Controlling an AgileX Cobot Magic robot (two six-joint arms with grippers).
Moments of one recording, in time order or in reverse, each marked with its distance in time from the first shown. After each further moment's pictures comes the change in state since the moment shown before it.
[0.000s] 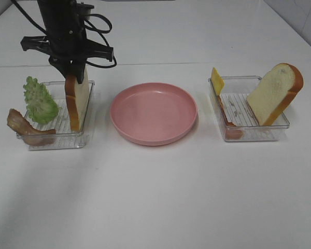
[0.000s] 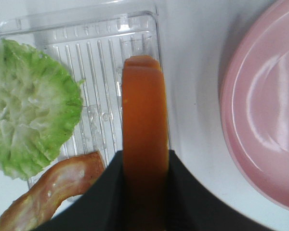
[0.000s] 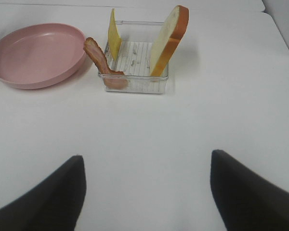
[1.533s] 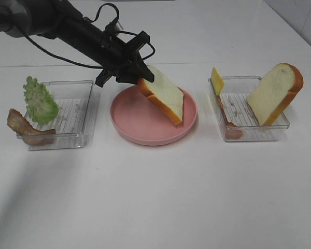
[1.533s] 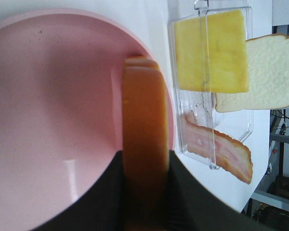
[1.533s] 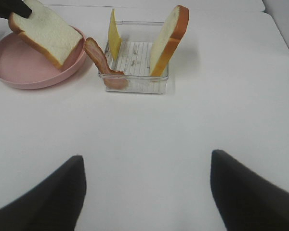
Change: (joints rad) left arm 0.109 0.261 -0.099 -1.060 -0.192 0.517; right arm 0.000 0.000 0.000 0.001 0.000 0.000
